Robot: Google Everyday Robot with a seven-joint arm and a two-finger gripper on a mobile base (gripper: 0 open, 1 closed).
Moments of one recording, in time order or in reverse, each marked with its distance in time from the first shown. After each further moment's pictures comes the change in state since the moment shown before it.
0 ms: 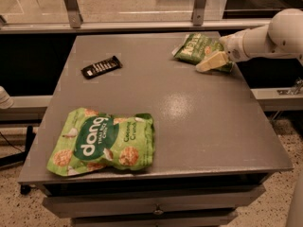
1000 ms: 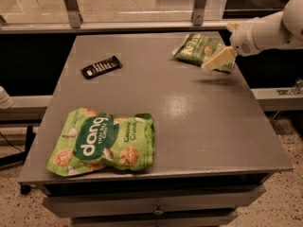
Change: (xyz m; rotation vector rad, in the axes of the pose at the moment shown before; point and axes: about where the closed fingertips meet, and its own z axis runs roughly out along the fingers) arm -0.030 0.023 -0.056 0.004 0.018 -0.156
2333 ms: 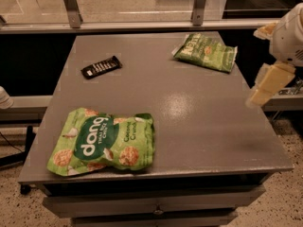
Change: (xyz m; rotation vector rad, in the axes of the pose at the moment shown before) arm -0.013 0.135 -0.181 -0.139 0.451 -0.257
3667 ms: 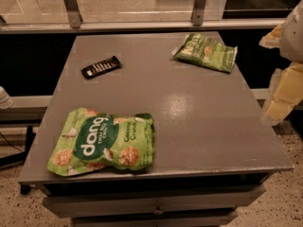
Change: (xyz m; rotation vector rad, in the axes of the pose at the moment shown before) arm -0.010 0.055 -0.049 -0.149 0.117 0.020
